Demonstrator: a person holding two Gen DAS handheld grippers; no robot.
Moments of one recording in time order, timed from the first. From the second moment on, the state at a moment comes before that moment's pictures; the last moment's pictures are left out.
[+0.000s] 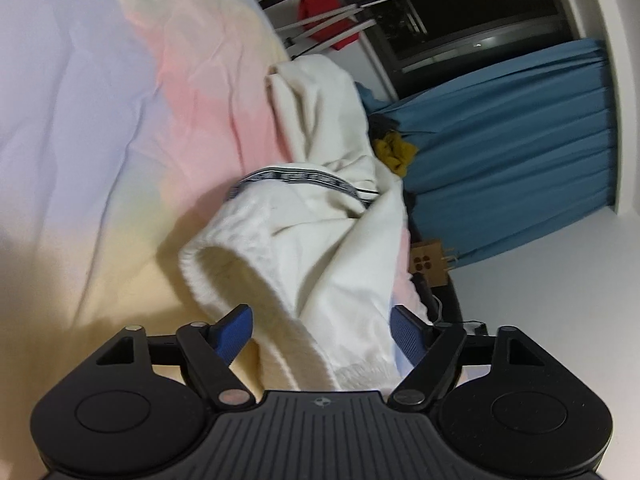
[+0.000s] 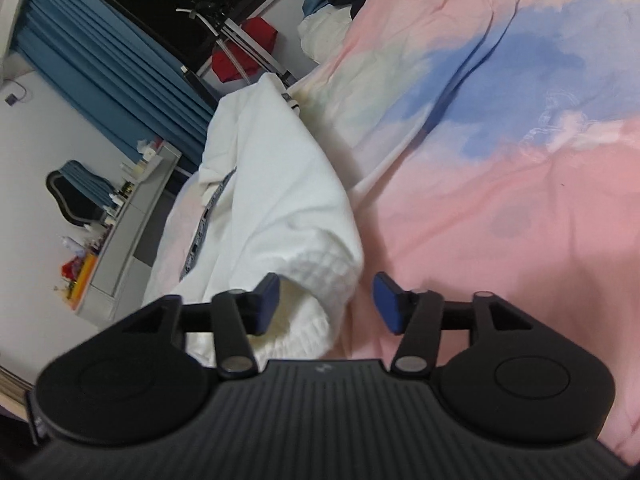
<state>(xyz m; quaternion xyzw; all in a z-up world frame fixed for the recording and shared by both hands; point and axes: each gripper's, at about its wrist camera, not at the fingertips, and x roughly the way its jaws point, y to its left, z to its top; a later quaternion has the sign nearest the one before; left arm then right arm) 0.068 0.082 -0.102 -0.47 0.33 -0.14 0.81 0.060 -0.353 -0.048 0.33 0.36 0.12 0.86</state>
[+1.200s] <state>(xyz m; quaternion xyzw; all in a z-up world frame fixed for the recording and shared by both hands) 0.169 0.244 0.109 -0.30 0.15 -0.03 0.94 0.074 -0.146 -0.029 0.36 0.35 0.36 0.79</state>
